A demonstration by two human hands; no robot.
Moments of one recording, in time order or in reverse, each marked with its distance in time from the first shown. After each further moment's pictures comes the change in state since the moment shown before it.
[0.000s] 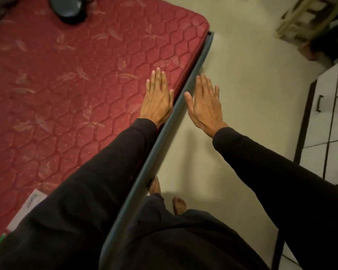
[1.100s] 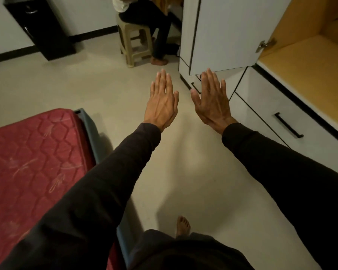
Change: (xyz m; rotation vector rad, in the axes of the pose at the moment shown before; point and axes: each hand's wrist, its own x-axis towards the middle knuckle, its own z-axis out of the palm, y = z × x) left_hand 0.221 0.372 0.064 -0.079 -0.129 0.948; right_hand 0.004 0.322 -0.183 -0.159 0.440 0.782
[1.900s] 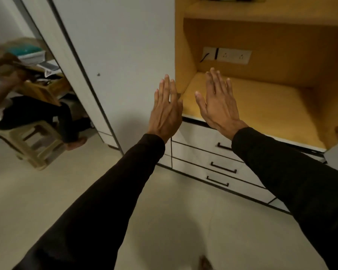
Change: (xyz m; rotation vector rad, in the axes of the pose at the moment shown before) left_hand 0.315 0.151 0.046 -0.264 0.041 0.731; right_hand 0.148 0.174 -0.118 -0.349 0.314 0.566
